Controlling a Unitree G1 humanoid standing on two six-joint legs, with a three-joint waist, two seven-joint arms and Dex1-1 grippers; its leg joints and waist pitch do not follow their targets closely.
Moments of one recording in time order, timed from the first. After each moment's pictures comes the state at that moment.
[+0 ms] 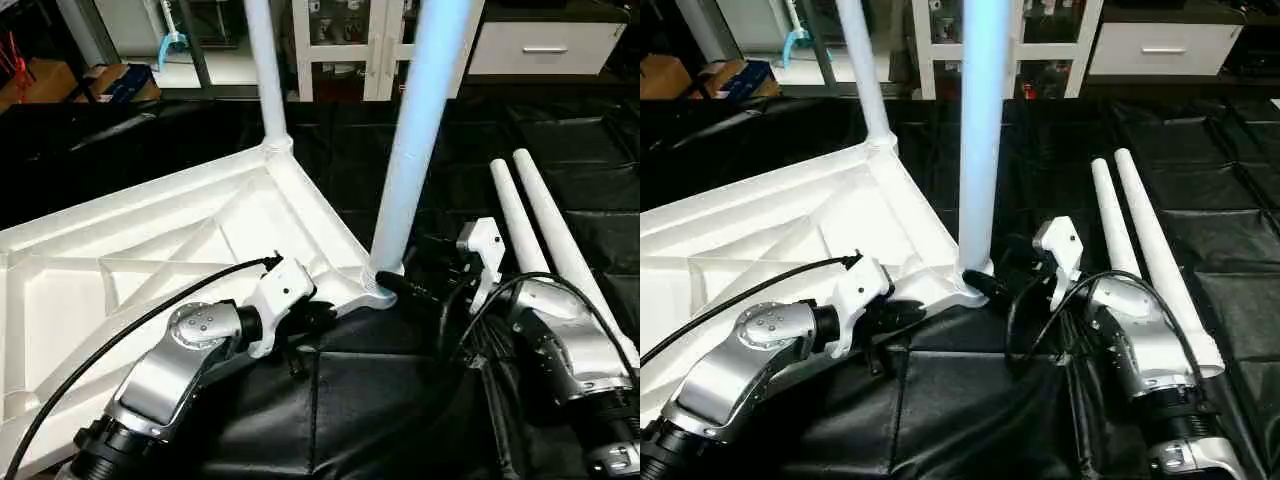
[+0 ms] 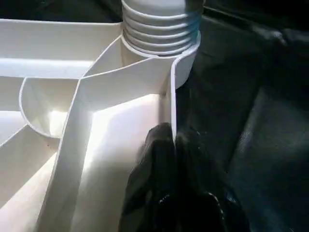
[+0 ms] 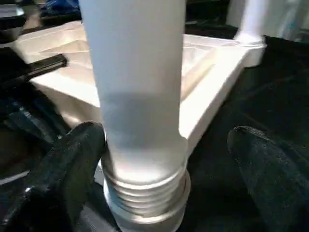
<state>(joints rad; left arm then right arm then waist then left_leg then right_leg) -0.27 0.39 -0.32 -0.08 -0.11 0.48 -0.83 -0.38 -0.46 0.09 0.33 0.35 0.04 1.01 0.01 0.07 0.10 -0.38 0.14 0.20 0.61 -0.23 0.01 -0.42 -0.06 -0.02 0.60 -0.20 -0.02</state>
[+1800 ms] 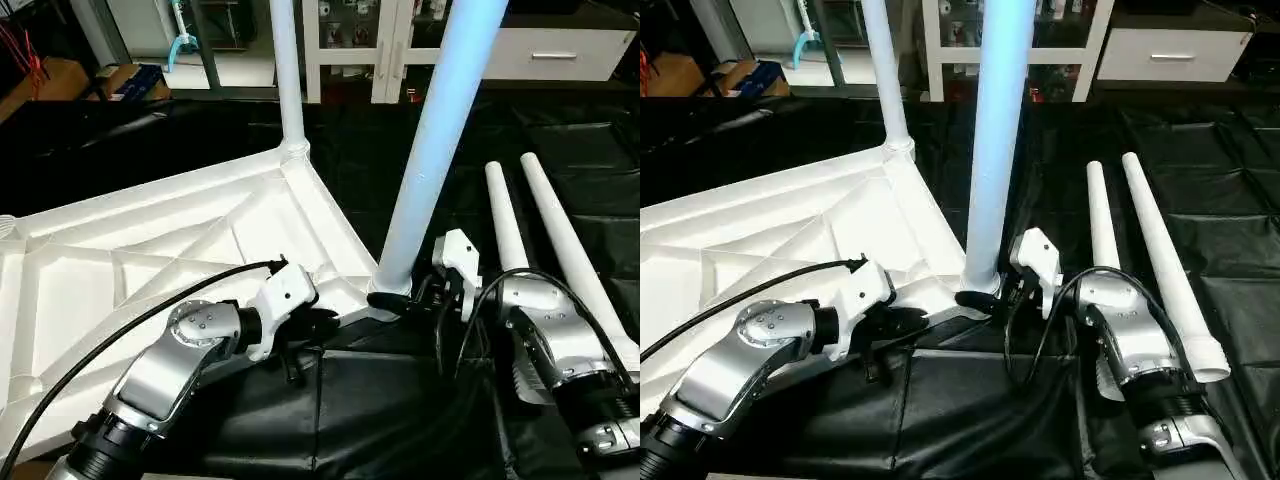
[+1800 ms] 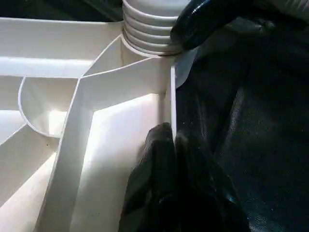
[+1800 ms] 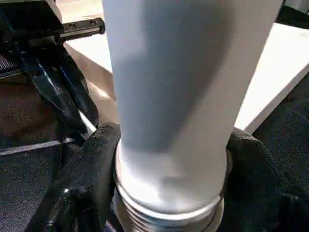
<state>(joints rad) -0.28 0.40 -0.35 -0.06 -0.11 0.46 -0.87 -0.44 -0.43 0.15 0.47 0.25 -0.06 1.14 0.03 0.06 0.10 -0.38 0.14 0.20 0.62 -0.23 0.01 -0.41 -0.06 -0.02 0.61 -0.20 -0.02</state>
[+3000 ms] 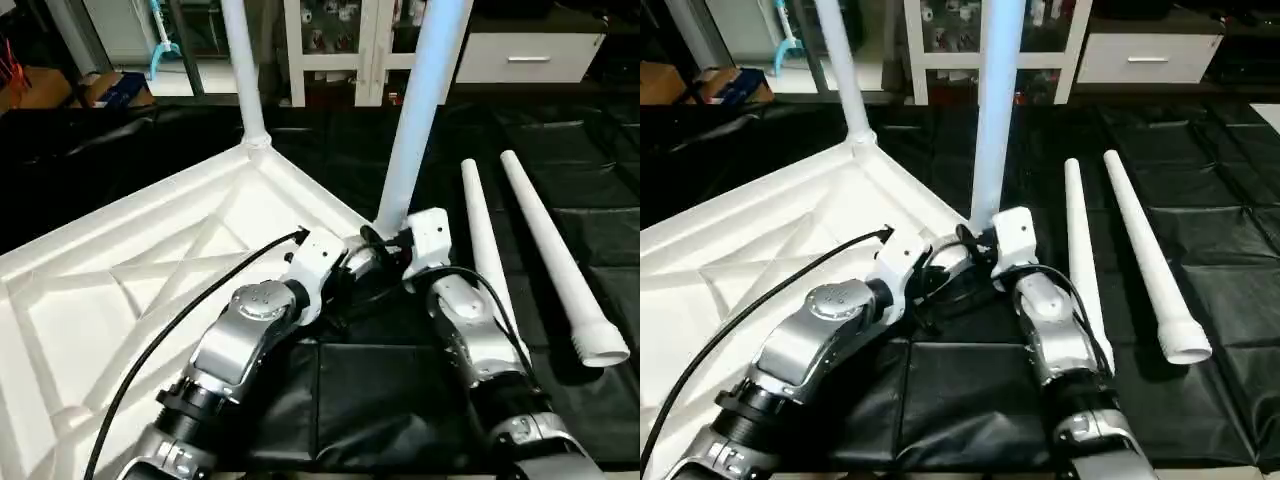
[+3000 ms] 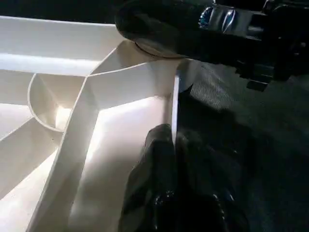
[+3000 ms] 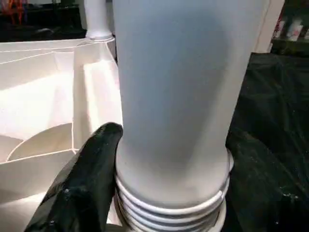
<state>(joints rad) -0.44 0.09 -0.28 0.15 -0.03 0.57 -0.46 -0.51 -0.07 0.04 0.68 0.07 -0.16 0.28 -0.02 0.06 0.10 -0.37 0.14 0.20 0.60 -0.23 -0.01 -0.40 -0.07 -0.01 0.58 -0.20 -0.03</state>
